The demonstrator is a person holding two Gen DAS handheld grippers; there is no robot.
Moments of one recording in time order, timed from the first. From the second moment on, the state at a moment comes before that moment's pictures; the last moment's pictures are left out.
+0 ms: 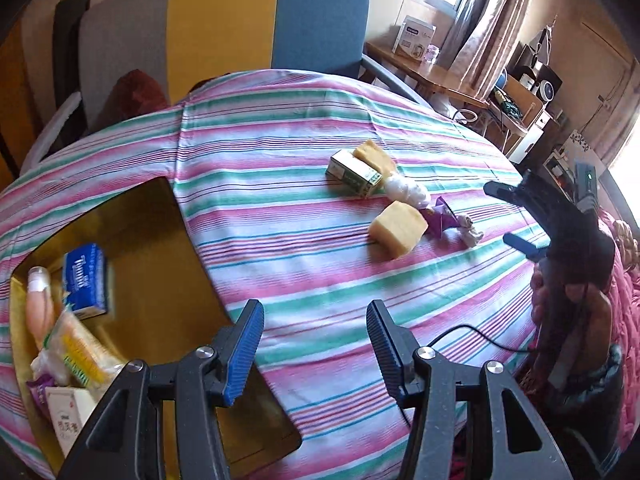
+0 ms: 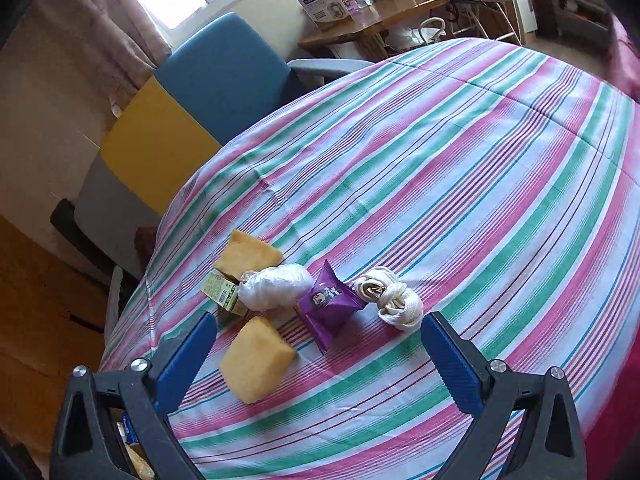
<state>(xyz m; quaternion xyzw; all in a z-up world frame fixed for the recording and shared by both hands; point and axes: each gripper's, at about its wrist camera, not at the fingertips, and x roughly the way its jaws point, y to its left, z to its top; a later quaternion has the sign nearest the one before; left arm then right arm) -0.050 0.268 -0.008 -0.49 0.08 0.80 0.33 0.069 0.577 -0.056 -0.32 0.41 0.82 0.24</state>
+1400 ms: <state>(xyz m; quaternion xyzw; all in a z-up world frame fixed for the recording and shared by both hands) -0.204 0.466 -0.109 -0.61 0.03 0.74 0.28 0.061 0.577 -0.064 -0.32 0.46 0.81 0.17</state>
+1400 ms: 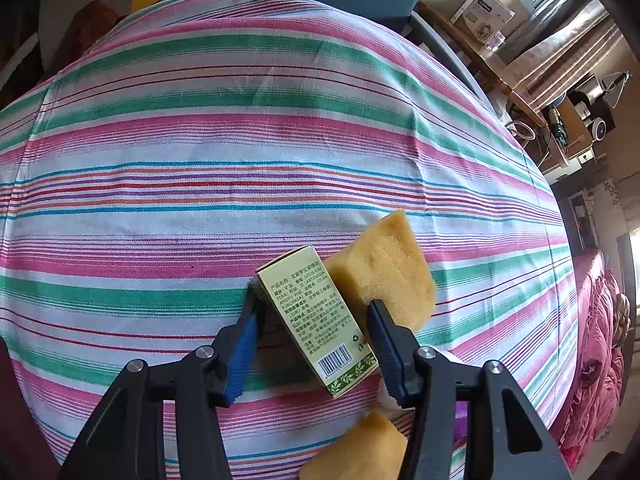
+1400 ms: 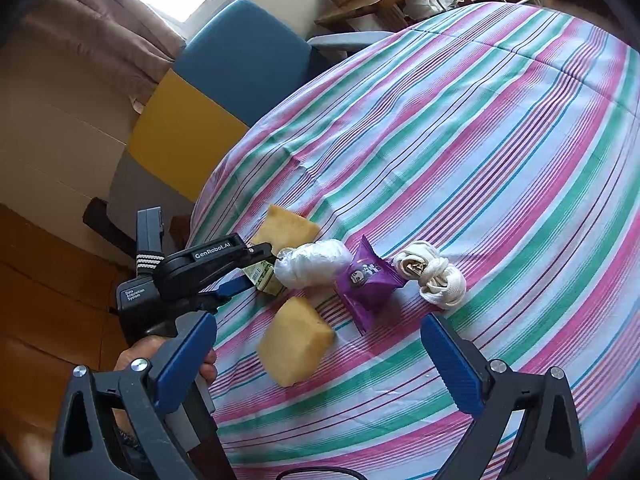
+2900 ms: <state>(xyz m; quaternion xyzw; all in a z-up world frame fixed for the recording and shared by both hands) -0.067 0.321 -0.044 -0.55 0.04 0.74 0.40 0.062 0.602 -0.088 -0.39 0.38 0.77 0.33</state>
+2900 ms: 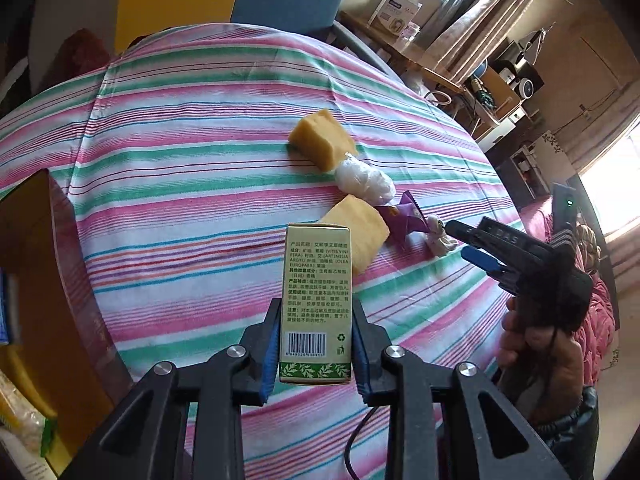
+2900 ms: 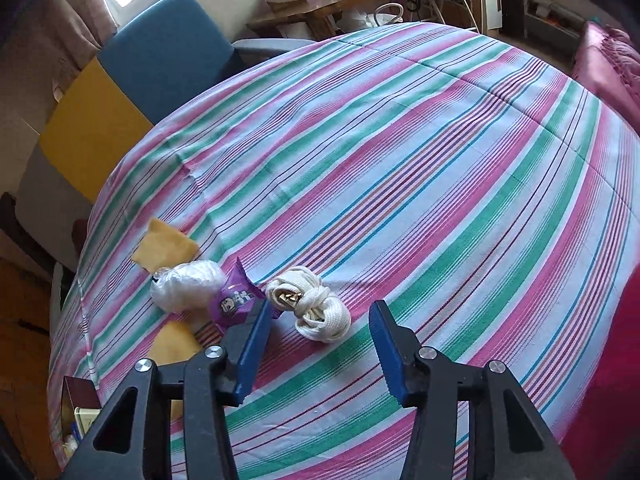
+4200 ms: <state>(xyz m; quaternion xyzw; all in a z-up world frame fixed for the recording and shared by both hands) -0.168 0.115 -0.038 -0.55 -0.08 0.80 0.22 0.032 0.590 -0.070 -0.41 0.25 0.81 0.32</state>
